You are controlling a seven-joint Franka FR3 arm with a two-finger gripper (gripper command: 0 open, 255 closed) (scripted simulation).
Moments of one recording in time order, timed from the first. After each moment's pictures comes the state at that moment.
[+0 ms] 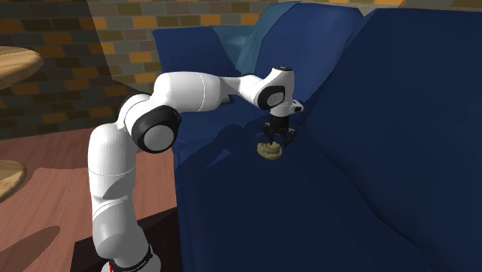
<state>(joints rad) 0.08 0.27 0.06 -1.56 0.00 1.90 -0.47</state>
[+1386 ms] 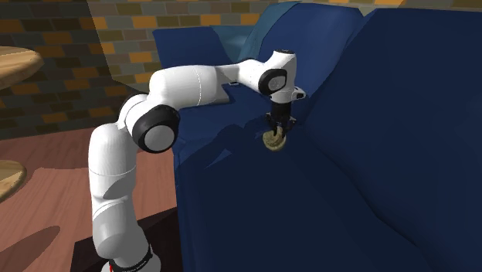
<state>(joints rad) 0.08 0.27 0.06 -1.41 0.00 1.75 -0.47</state>
